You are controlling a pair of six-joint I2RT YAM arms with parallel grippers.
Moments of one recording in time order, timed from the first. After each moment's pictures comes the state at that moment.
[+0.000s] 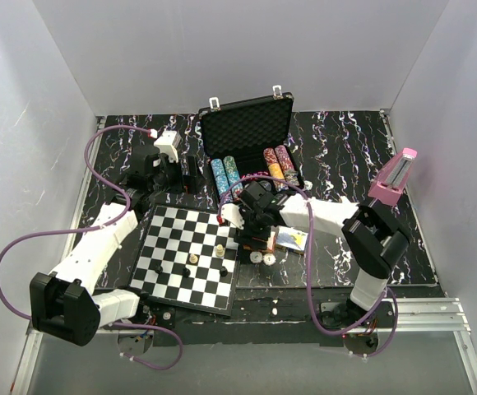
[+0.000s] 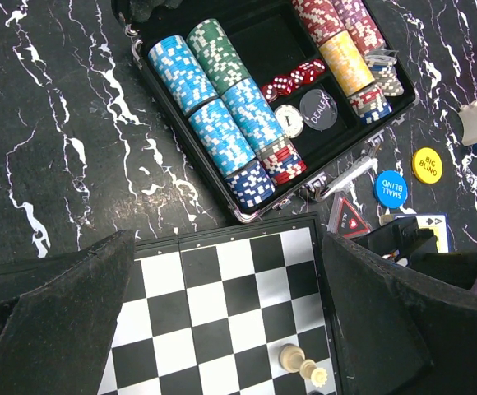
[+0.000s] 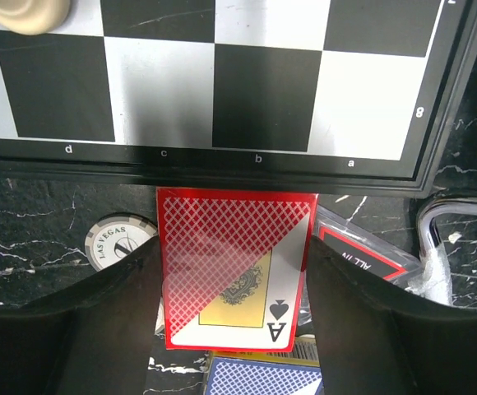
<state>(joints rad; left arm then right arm) -0.30 1.19 0.97 -0.31 0.22 -0.24 0.89 1.74 1.10 -0.51 -0.23 -0.56</state>
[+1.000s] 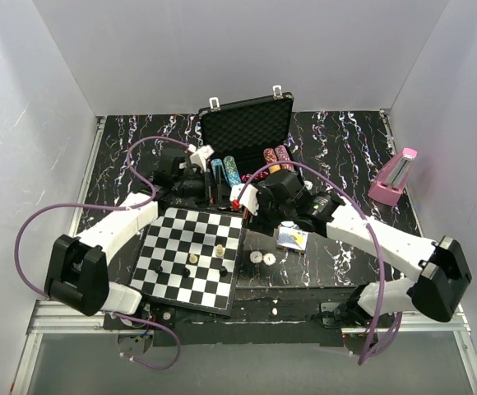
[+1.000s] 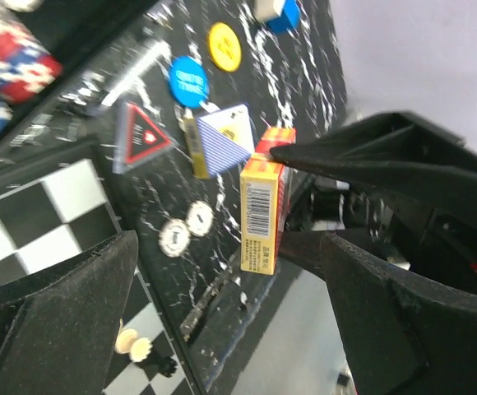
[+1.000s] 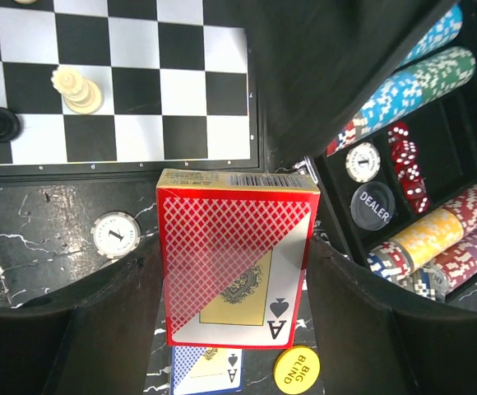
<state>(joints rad) -0.40 1.38 0.95 -0.20 0.70 -0.56 0.90 1.34 1.04 -0.45 -0.16 -0.55</state>
